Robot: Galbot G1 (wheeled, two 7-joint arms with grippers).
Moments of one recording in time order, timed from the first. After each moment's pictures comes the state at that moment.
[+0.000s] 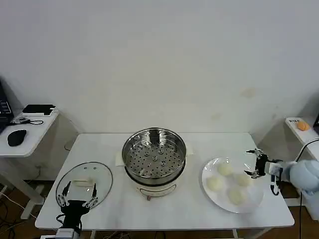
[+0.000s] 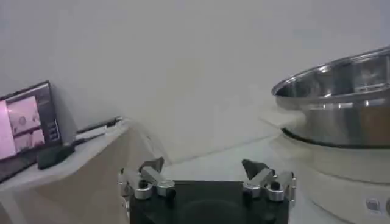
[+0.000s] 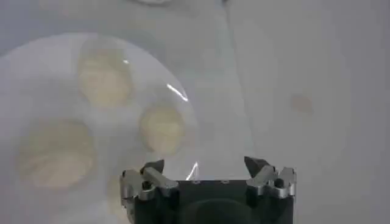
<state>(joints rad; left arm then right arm) 1.73 -1.32 -0.64 -2.13 0.06 0.07 -0.16 -0.78 0.55 0.16 1.51 -0.30 -0.04 -0.82</state>
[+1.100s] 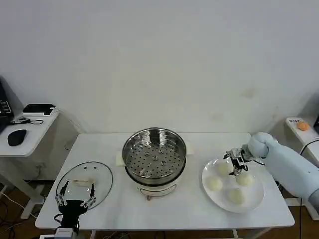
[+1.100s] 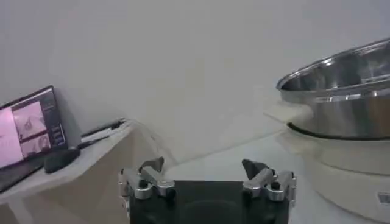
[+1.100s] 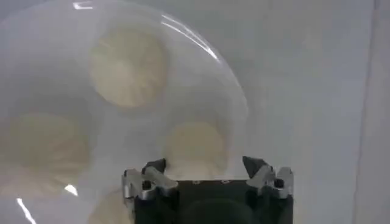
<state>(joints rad) 1.73 -1.34 -0.66 -2.12 0.09 0.07 -0.14 -0.16 0.79 -0.58 1.04 -0.30 0.03 -1.01</state>
